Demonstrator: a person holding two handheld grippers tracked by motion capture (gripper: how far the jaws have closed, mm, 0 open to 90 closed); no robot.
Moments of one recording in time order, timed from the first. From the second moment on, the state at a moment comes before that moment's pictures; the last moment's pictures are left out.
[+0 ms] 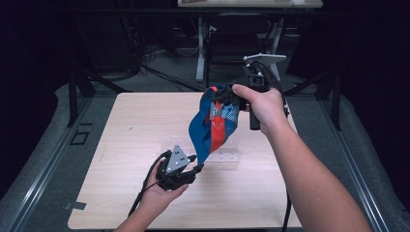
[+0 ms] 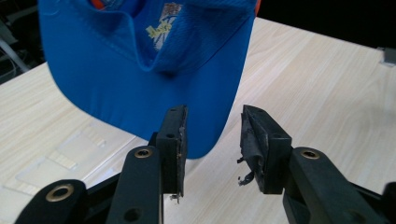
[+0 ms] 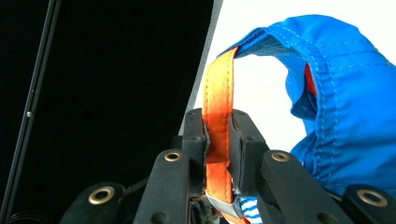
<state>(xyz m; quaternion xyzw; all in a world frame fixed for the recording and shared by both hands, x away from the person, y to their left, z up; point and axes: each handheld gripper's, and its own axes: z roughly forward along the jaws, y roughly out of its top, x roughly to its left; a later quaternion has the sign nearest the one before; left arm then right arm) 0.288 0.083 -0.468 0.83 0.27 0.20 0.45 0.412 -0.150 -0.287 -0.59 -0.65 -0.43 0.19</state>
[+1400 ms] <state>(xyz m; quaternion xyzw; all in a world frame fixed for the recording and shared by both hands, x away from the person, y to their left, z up) 0.316 0.103 -0.487 0.82 0.30 0.21 0.44 0.421 -0.132 -0.309 -0.59 -0.66 -0.43 0.20</state>
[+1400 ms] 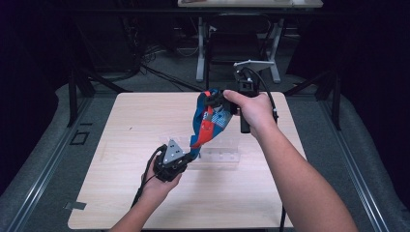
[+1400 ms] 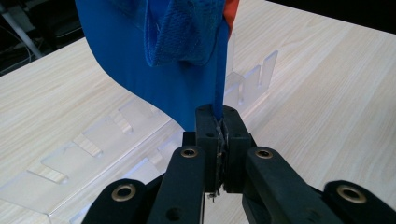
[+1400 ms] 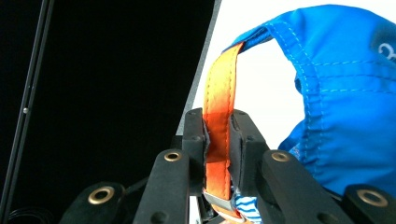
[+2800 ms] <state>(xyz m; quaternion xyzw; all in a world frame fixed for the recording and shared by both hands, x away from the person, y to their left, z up) 0.326 0.115 -0.528 0.81 0.32 0.18 0.45 0.424 -0.138 -0.331 -0.60 -0.66 -0.41 0.17</state>
